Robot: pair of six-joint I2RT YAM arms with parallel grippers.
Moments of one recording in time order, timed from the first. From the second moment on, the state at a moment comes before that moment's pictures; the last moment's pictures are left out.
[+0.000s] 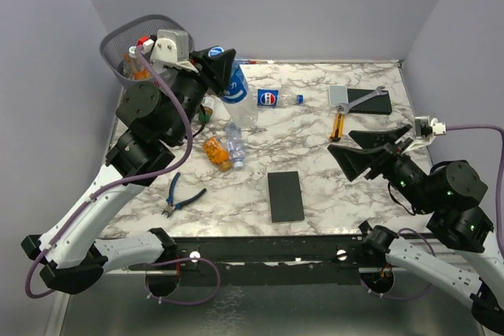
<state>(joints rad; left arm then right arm) -0.79 1.07 1.45 -0.06 -0.28 -0.19 0.84 0.51 1.00 -0.33 0.12 0.42</state>
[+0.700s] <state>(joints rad) -0.46 1.42 1.70 0.48 -0.56 0.37 0.84 0.44 0.68 -0.37 0.23 0.54</state>
